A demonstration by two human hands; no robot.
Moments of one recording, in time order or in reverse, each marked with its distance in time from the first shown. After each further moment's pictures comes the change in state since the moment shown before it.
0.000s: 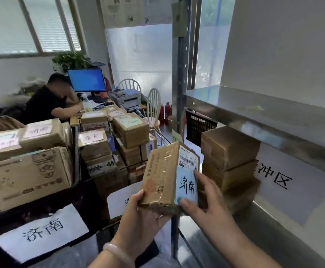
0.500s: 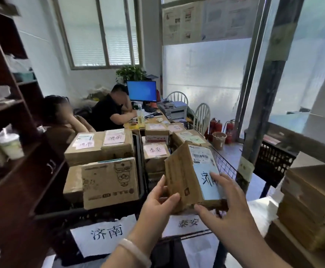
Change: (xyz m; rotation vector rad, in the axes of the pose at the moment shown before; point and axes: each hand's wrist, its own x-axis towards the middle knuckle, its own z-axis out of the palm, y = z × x) left_hand -0.033 0.129 -0.038 0.599 0.397 0.405; right_hand 0.074 -0.052 0.112 -0.155 -0.031 -0.286
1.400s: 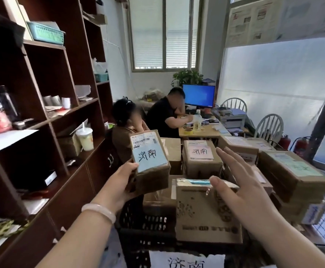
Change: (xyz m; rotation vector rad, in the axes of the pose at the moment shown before) left_hand 0.059 0.113 -0.336 -0.105 0.399 -0.033; right_hand 0.128 -0.113 0.201 -0.071 -0.232 -0.294
